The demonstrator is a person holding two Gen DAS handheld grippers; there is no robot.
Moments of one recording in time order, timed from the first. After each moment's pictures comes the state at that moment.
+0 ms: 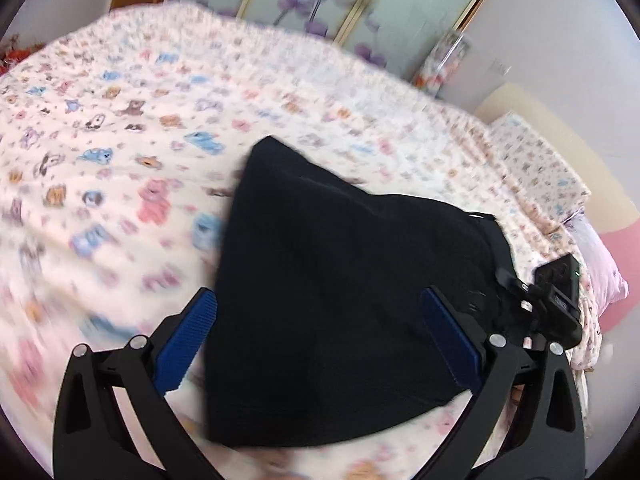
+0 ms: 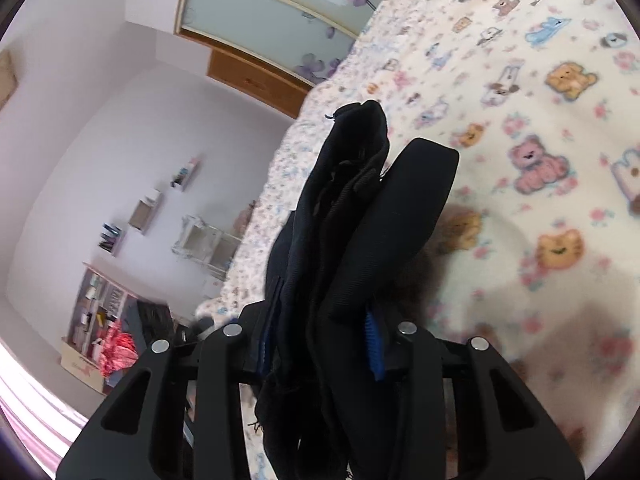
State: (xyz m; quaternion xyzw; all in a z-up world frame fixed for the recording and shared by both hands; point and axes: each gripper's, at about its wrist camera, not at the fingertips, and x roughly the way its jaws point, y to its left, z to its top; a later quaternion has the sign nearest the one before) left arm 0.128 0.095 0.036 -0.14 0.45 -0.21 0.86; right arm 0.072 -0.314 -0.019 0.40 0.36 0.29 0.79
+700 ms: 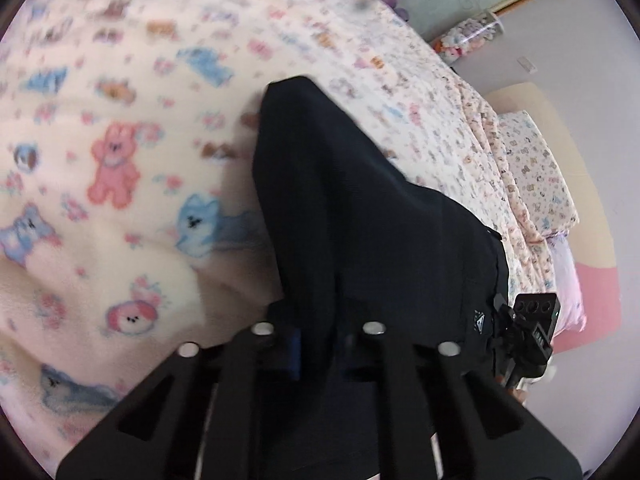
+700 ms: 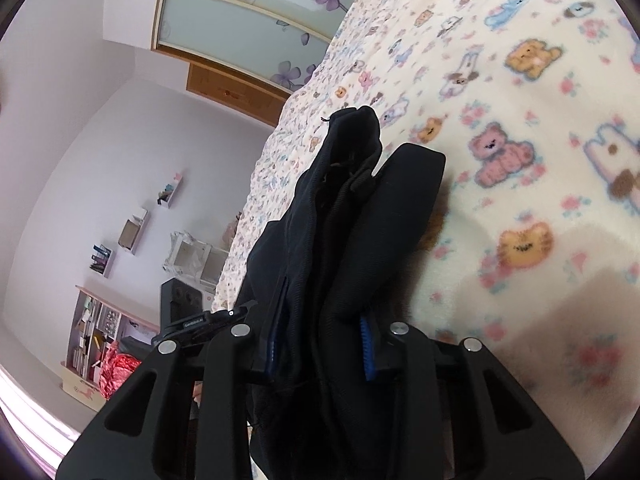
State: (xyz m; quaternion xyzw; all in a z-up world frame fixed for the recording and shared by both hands) left arm 0.186 0.099 -0.009 -0.21 0.54 -0.24 0.78; right arm 0.063 -0.326 -0.038 0.44 0.35 0.26 0.78
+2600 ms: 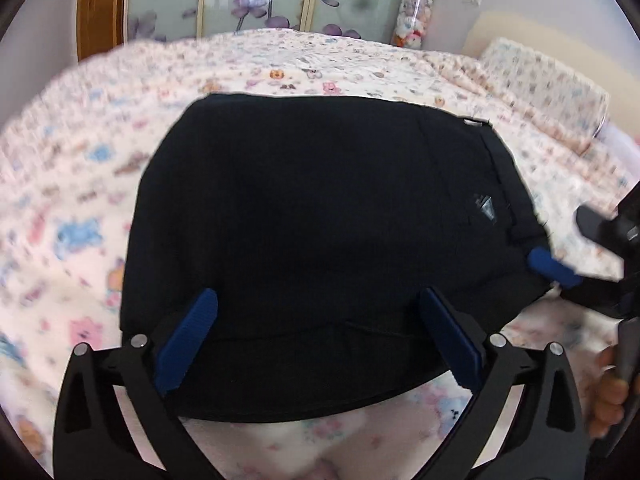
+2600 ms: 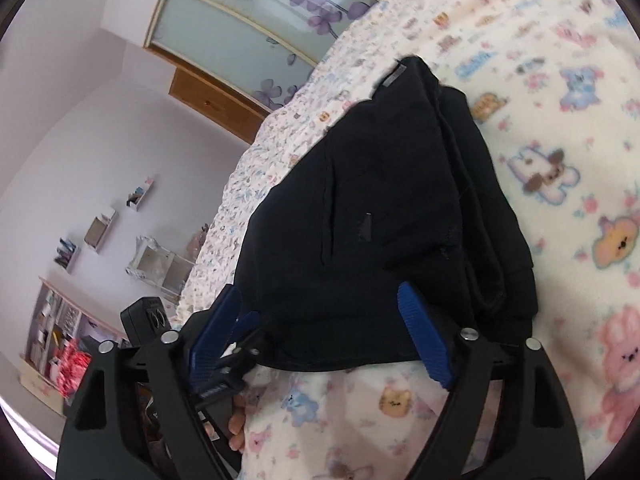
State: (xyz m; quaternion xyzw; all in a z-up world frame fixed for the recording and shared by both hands) left arm 0.107 -0.065 -0.016 0.02 0.40 -0.19 0.90; right arm 0.043 -0.330 -0.012 0.37 0.33 0.20 0.84
